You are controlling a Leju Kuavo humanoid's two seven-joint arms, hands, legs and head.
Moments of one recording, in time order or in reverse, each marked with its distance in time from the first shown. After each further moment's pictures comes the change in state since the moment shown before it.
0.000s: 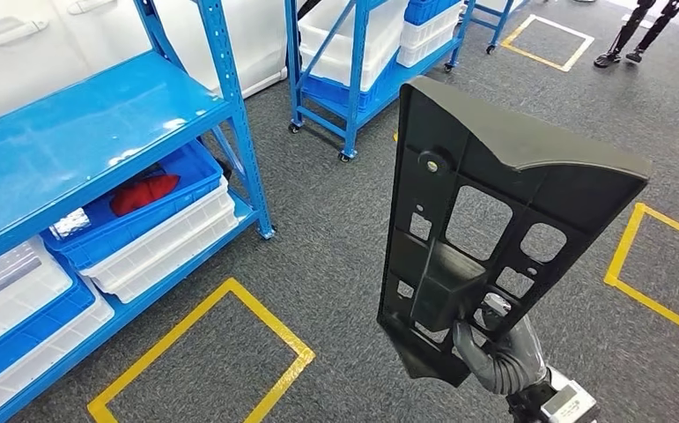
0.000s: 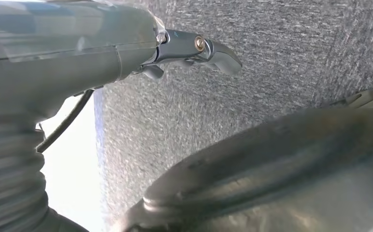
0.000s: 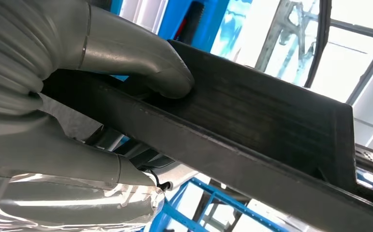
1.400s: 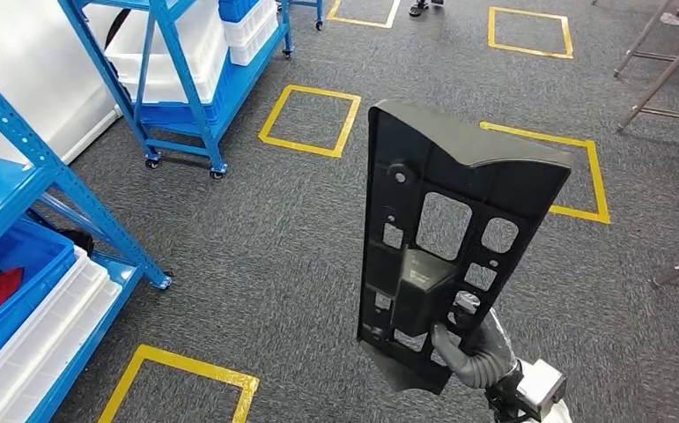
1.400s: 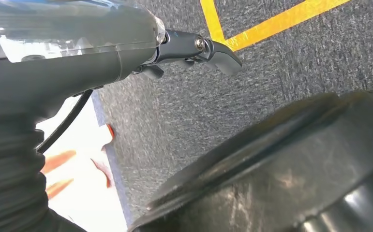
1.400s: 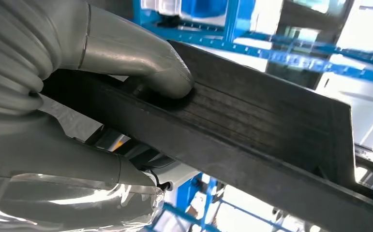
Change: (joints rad) left arm 0.013 0.019 -0.031 0.001 -0.027 0.021 -0.030; right arm -0.065 -0.040 0.118 0.165 -0.070 0.036 -0.037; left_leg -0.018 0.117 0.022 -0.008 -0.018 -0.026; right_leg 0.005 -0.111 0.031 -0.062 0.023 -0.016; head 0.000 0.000
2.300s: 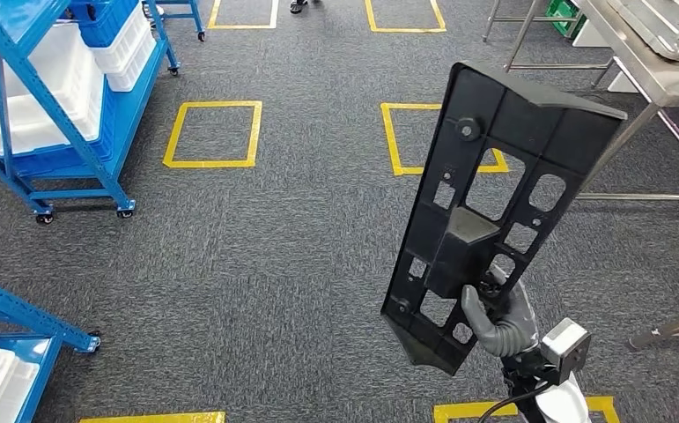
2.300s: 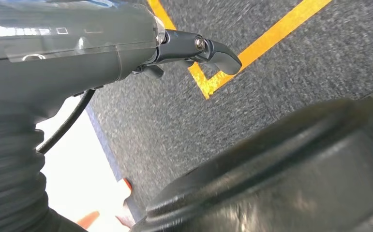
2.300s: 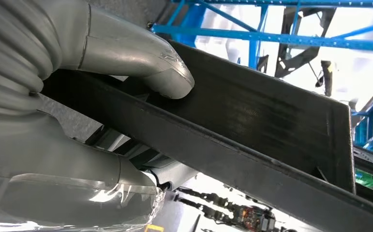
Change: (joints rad) left arm -0.007 -0.005 0.001 0.000 0.000 -0.010 0.024; right arm -0.061 0.007 -0.109 0.087 -0.110 -0.010 0.057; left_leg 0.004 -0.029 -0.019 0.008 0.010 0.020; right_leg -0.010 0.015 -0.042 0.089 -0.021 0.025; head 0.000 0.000
